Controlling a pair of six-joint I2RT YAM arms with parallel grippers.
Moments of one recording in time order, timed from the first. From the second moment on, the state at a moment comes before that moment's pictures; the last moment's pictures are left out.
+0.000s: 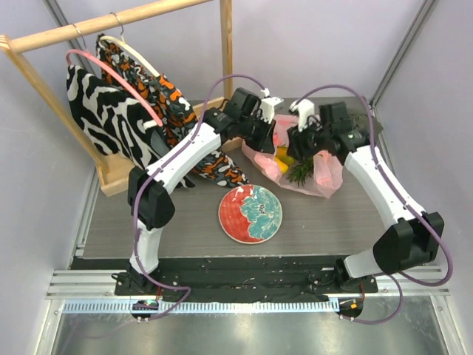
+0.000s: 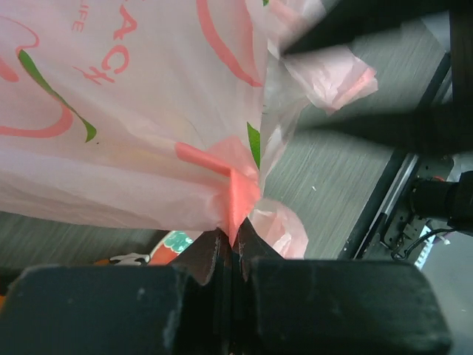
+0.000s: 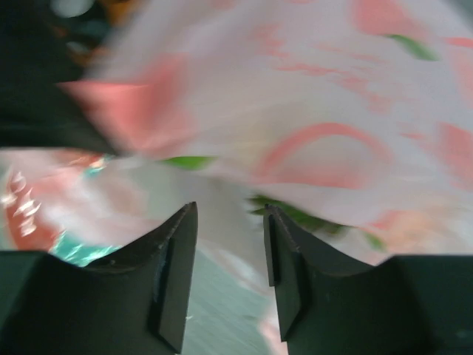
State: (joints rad) left arm -0.69 2.01 2.05 -0.75 0.45 -0.09; right arm 0.20 1.46 1.40 -0.67 -0.28 -0.25
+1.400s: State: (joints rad) left arm -0.65 2.01 1.98 -0.70 0.58 -0.22; right arm 0.20 1.83 1.38 -0.76 0.02 0.42
